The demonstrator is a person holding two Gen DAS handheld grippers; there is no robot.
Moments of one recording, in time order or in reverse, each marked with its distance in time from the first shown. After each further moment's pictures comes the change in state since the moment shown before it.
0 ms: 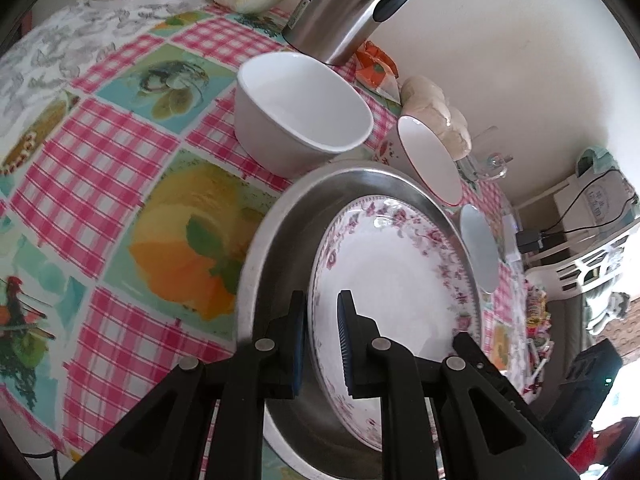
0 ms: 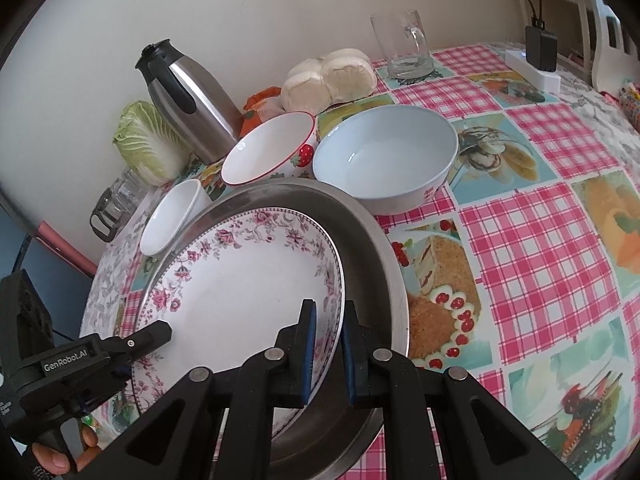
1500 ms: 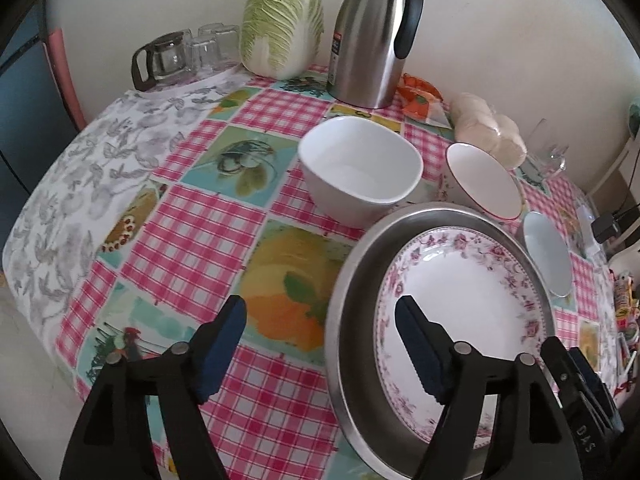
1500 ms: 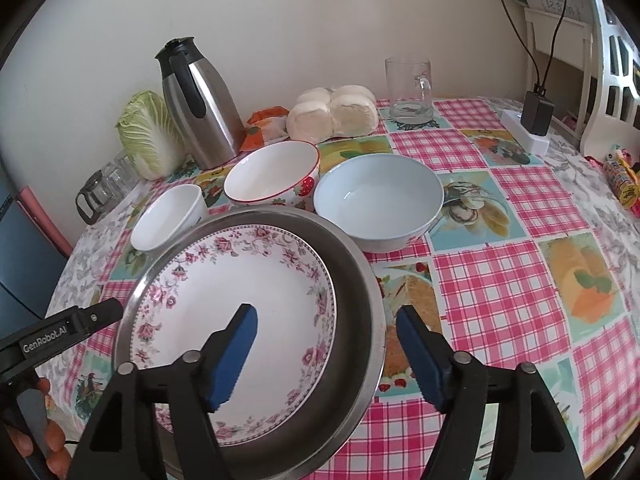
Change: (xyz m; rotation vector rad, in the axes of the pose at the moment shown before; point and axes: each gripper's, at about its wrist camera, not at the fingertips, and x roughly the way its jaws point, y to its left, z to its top) left arm -0.033 -0.020 0.000 0.149 -0.155 0.383; right arm -0.023 0.016 0.003 -0.147 -0.084 -0.113
